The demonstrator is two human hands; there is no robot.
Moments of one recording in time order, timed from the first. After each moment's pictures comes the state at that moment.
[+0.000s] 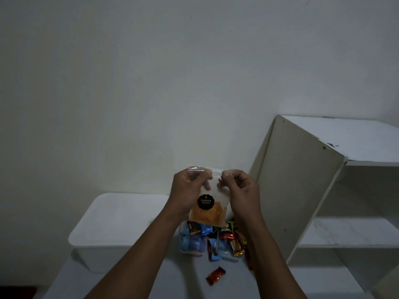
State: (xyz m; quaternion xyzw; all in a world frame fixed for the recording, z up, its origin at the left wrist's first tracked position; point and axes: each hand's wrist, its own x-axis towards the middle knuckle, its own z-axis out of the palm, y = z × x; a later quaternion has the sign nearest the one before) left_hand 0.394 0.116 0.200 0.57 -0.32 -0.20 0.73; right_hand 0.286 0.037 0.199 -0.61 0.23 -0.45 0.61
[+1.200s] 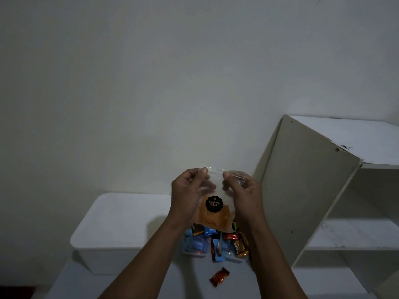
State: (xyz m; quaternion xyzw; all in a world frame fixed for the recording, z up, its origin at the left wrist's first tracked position) left_hand 0.402 0.122 0.188 0.45 -0.25 -0.25 0.82; right_hand 0.302 0.042 0.196 -0.62 0.26 -0.45 0.59
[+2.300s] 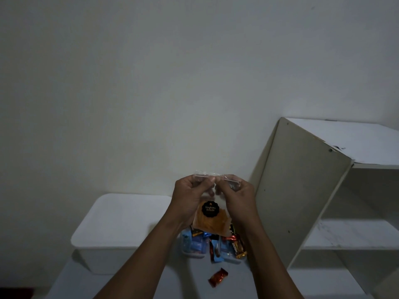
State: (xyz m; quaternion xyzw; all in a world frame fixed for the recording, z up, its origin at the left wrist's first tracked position) left_hand 0.400 0.129 0.187 0.47 -0.32 -0.30 0.76; right_hand 0.295 0.055 0.201 -0.68 0.24 -0.42 0.56
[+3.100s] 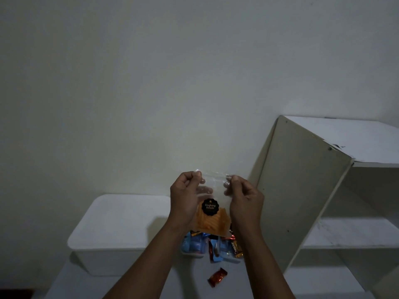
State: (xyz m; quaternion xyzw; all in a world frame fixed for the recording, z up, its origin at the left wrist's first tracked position) left_hand 0.394 0.114 0.182 0.48 -0.20 -0.24 0.82; right_hand 0.296 0.050 0.184 -0.58 0.29 -0.54 0.54
